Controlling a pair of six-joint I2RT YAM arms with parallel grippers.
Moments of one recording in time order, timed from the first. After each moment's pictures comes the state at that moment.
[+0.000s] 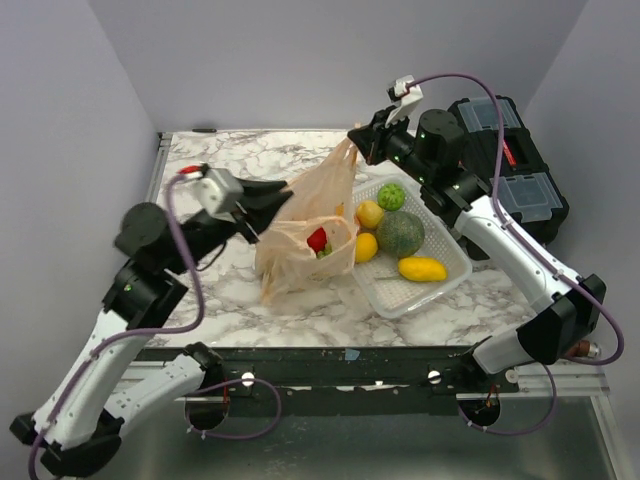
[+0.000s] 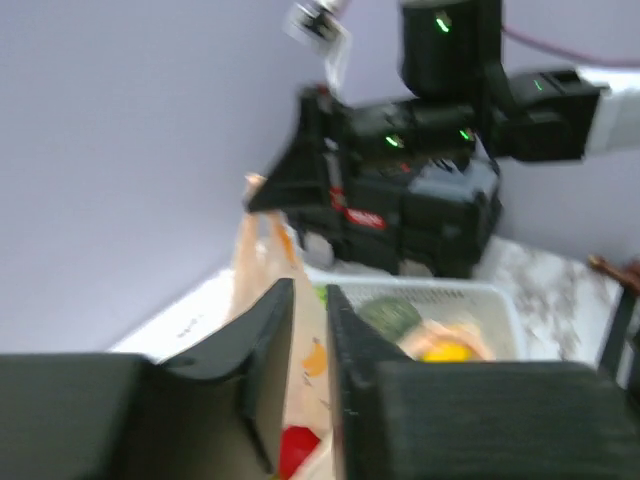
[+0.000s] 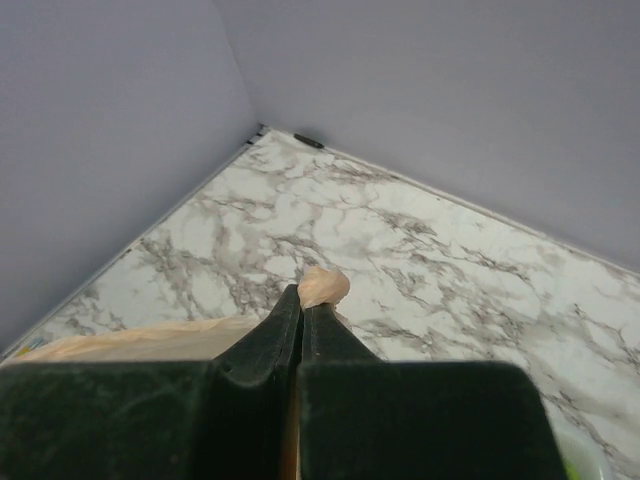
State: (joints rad) left arm -0.67 0.80 1.15 -0.17 0.31 0.04; right arm 0.56 1.48 1.47 -0.02 -0.10 0.14
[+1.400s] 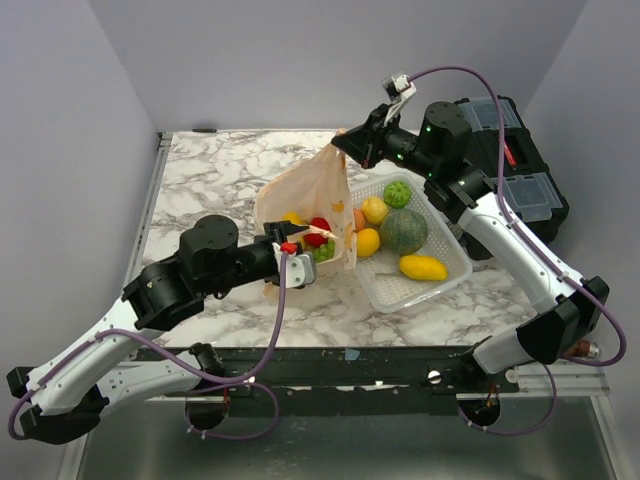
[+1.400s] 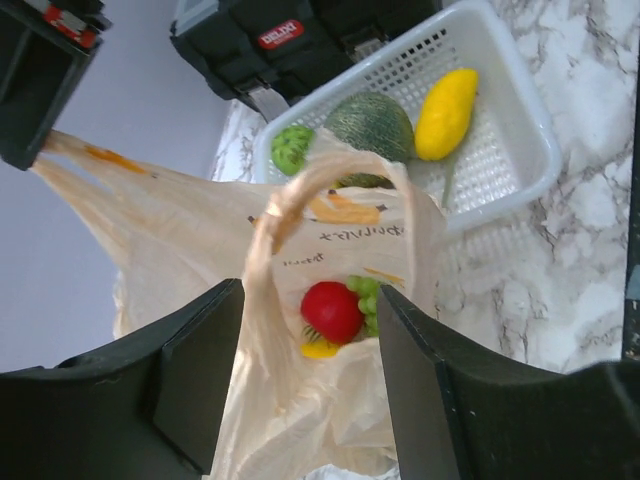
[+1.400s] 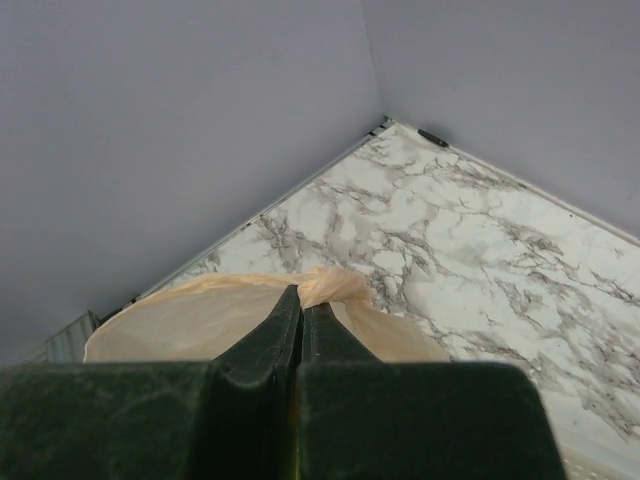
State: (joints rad) left arm -0.96 0.83 1.17 -0.61 0.18 0.67; right arm 0.56 1.48 1.55 -0.06 -0.41 0.24
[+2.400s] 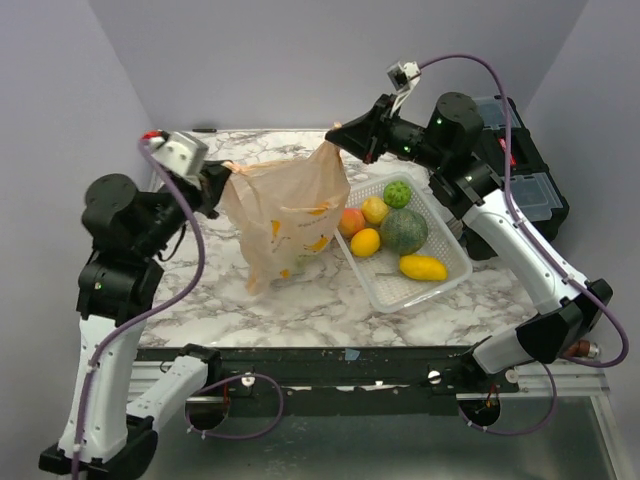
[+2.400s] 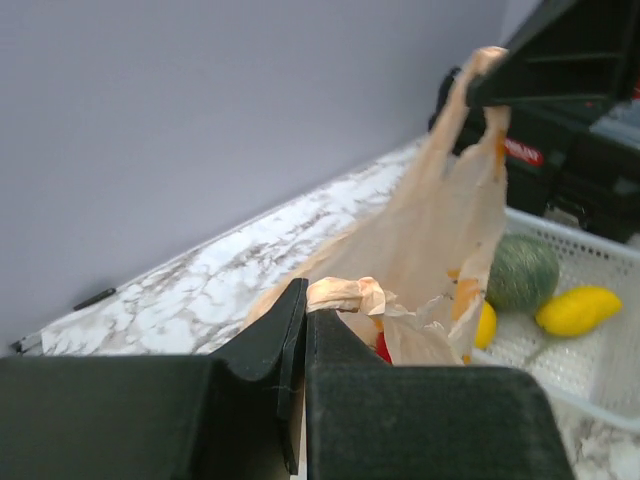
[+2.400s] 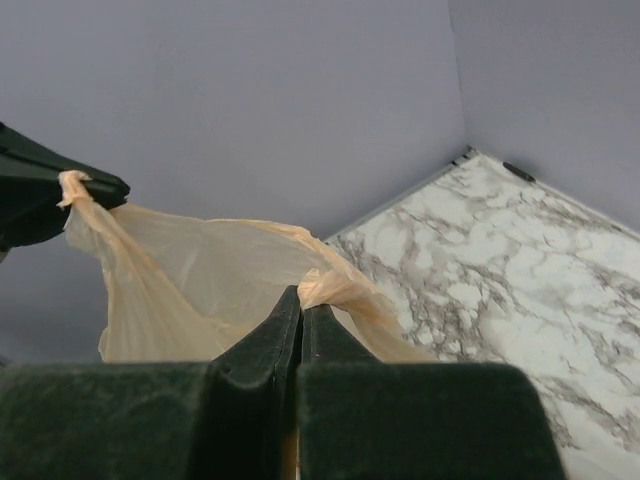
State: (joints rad) left arm -0.33 0.87 1.38 -0.51 0.34 0.13; right arm 0.56 1.48 1.60 -0.04 -0.55 0.34
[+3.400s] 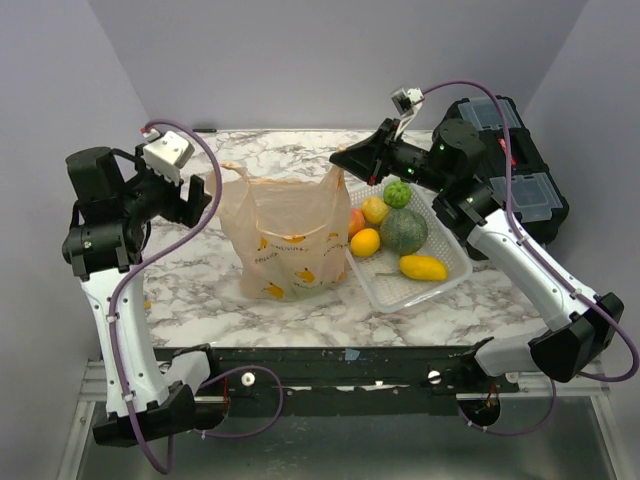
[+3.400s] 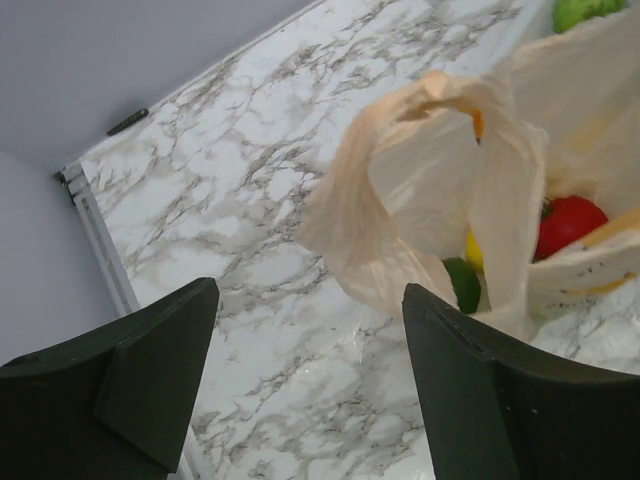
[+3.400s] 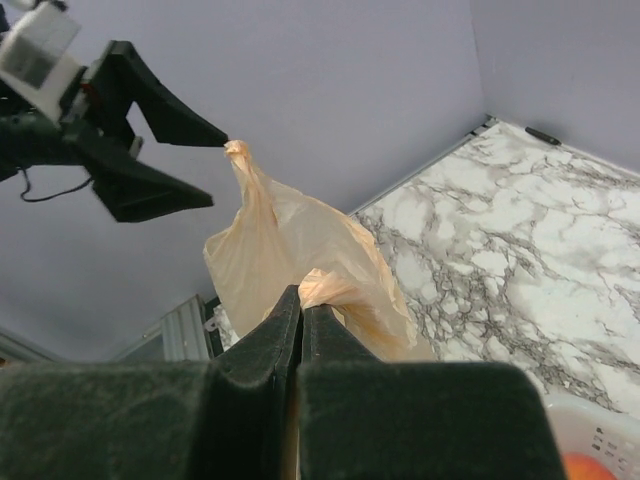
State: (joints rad) left arm 0.24 1.05 1.47 -0.85 0.64 0.41; right arm 0.57 1.37 1.41 0.07 -0.55 0.42
